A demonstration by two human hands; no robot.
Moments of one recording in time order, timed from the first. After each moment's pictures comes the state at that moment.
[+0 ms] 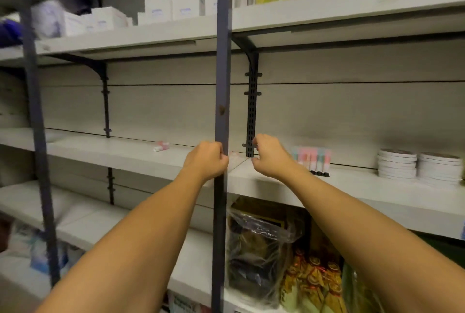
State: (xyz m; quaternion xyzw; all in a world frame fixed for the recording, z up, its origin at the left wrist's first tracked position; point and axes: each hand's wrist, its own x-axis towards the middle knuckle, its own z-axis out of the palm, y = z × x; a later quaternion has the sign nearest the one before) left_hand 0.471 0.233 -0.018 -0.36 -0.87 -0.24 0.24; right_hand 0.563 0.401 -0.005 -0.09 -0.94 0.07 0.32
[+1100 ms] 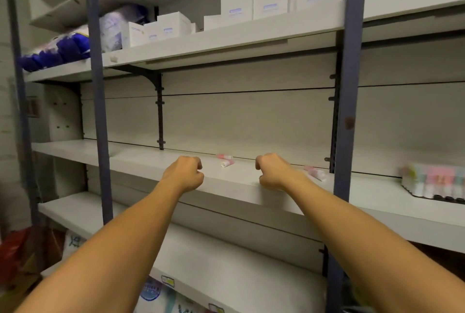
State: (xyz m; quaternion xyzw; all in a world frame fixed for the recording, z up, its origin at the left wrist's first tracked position) left_hand 0.209 0.006 -0.025 -0.26 -0.93 -0.18 0.19; right_hand 0.323 0.239 -0.009 -0.08 -0.98 -0.01 0.18
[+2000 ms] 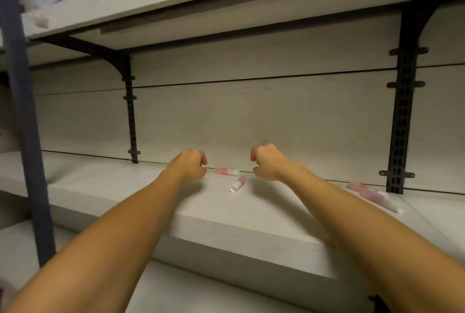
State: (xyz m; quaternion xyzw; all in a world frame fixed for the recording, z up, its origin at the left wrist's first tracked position) left_hand -0.077 0.096 -0.011 -0.35 -0.91 -0.18 0.15; right_hand 0.076 0.293 0.004 -0.12 -0.97 0.02 0.19
